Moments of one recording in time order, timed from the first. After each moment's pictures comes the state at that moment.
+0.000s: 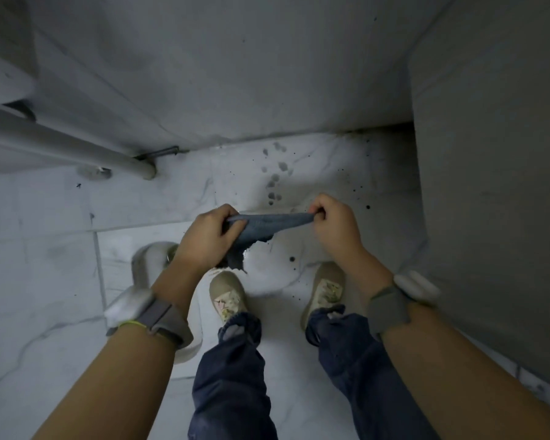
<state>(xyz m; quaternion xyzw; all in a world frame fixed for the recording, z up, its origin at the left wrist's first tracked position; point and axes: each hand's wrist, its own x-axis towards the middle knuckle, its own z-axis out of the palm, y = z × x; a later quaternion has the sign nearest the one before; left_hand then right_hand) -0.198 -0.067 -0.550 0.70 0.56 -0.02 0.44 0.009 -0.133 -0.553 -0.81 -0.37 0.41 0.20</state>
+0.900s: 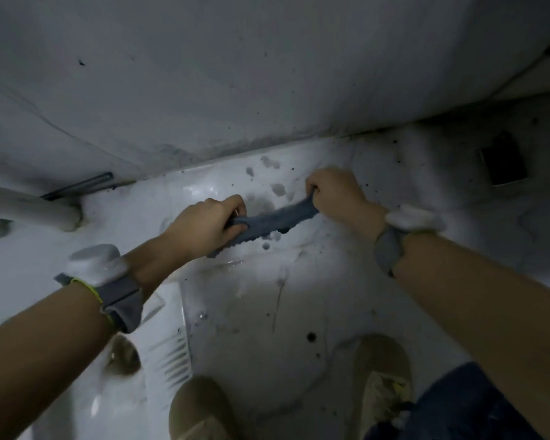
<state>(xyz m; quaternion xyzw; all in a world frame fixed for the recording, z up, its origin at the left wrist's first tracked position) -0.156 0.023 -0.837 0.90 0.34 -0.08 0.27 0.079 -0.043 -0.849 -0.76 -0.59 0.27 0.07</state>
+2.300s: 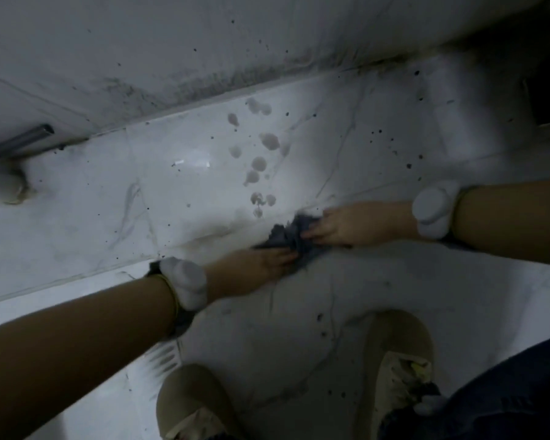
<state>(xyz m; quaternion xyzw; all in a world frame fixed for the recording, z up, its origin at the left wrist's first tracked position) -0.145 -0.071 -0.977 0.99 -0.05 -0.06 0.11 0.108 -0.123 -0.970 -0.25 -0.94 0.21 -0.02</state>
